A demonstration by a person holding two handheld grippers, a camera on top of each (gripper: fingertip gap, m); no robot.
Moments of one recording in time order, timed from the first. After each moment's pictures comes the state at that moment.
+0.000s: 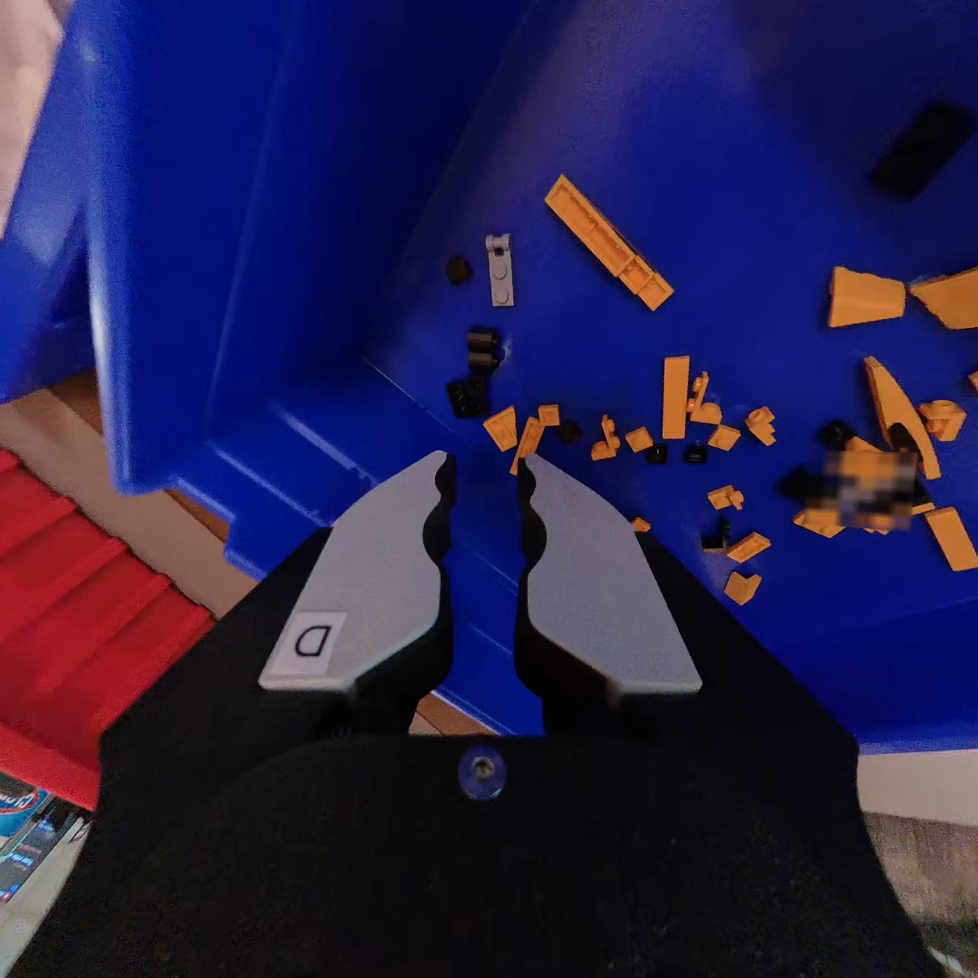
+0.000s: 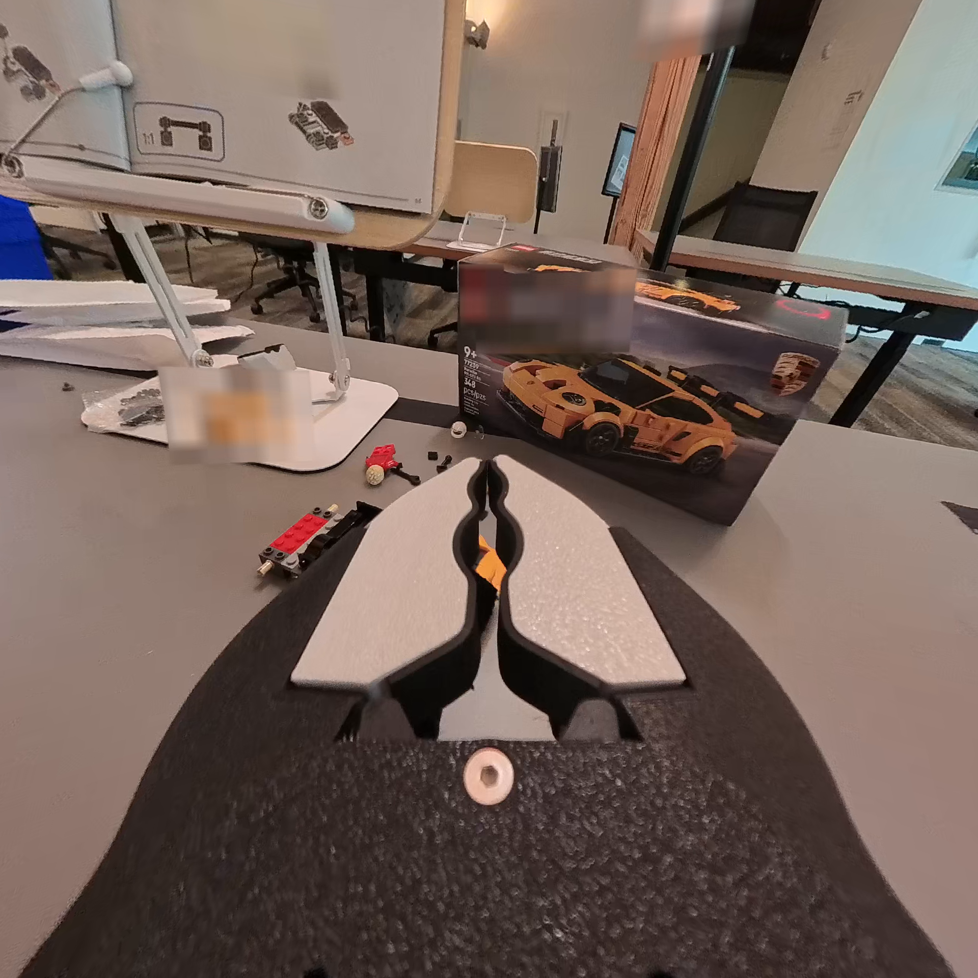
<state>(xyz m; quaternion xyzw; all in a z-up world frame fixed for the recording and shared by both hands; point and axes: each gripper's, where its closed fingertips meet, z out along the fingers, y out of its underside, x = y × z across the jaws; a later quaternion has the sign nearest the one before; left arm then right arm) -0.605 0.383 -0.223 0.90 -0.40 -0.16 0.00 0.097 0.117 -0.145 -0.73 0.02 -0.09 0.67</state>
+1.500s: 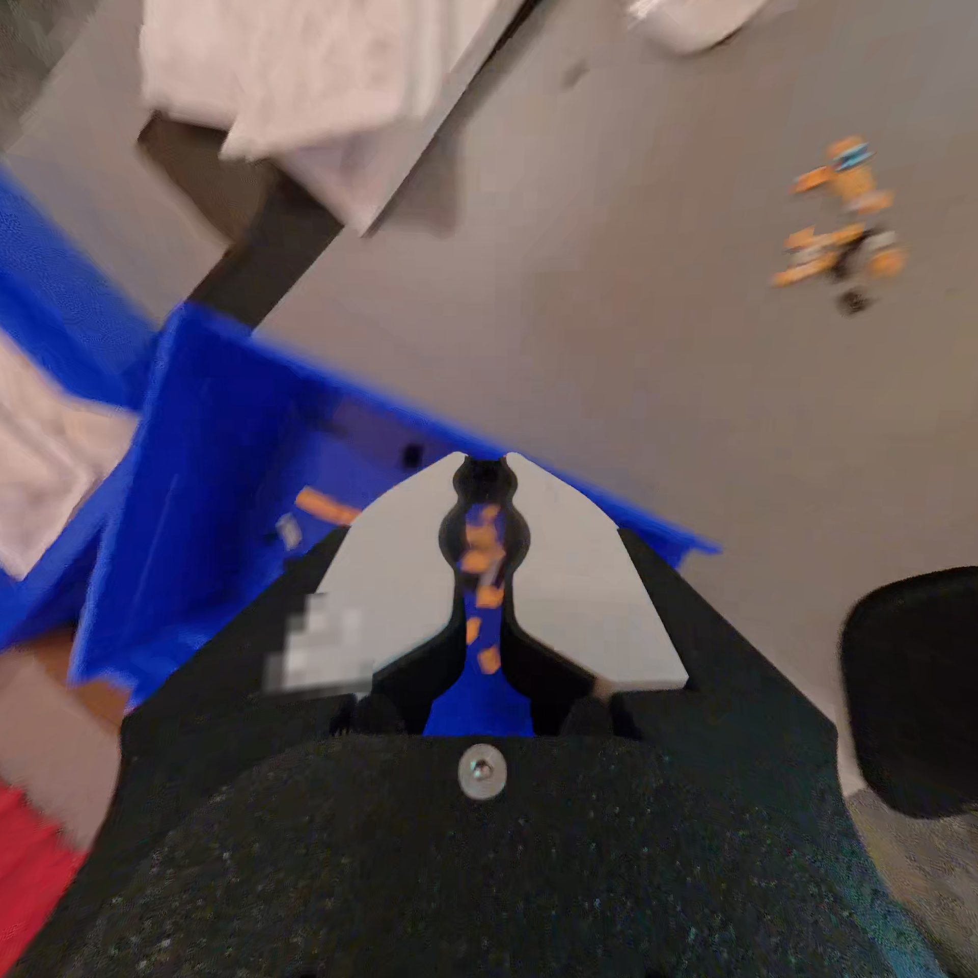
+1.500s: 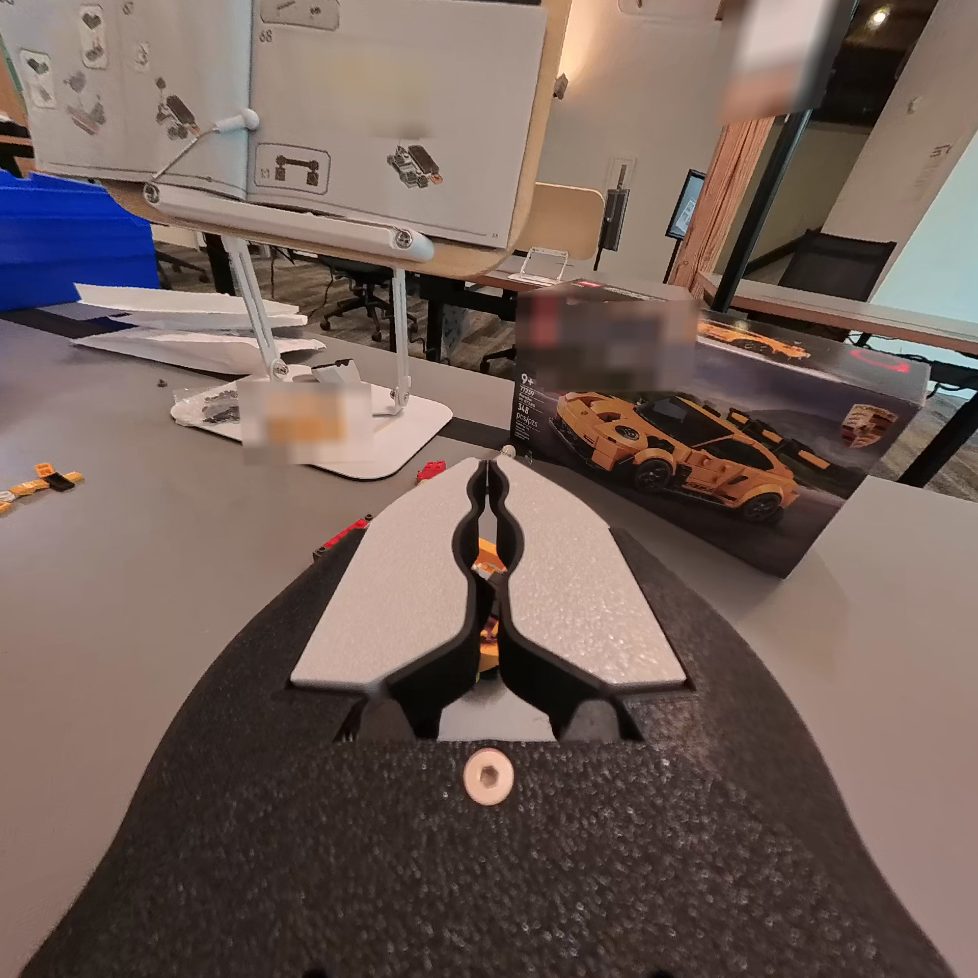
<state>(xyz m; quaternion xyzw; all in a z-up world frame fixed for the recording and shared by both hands) -0.429 0.307 -0.115 0.83 -0.51 0.09 -0.20 0.074 0.119 -0.139 -0.72 -0.04 -0.05 0.69</state>
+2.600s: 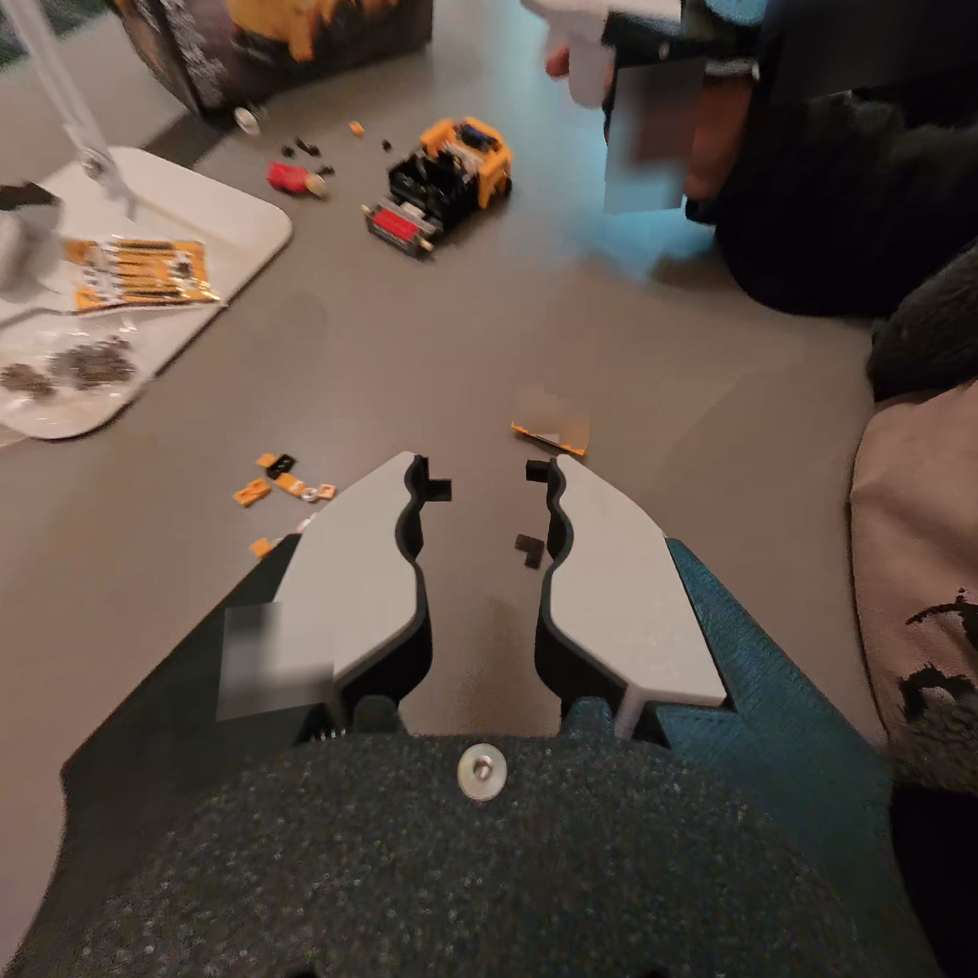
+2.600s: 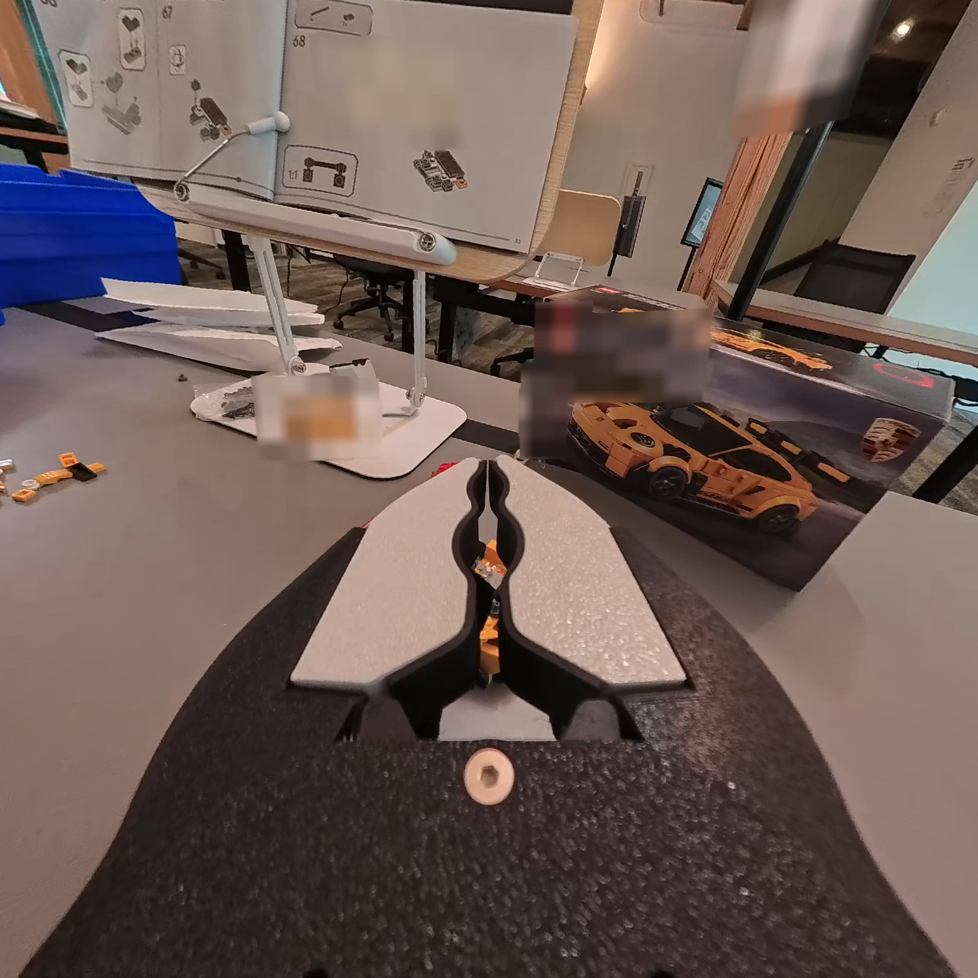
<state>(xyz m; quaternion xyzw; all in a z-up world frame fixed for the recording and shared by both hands) -0.234 0.114 -0.159 0.66 -0.58 0.36 -0.31 0.065 0.119 -0.139 -0.72 -0.06 -0.05 0.69</state>
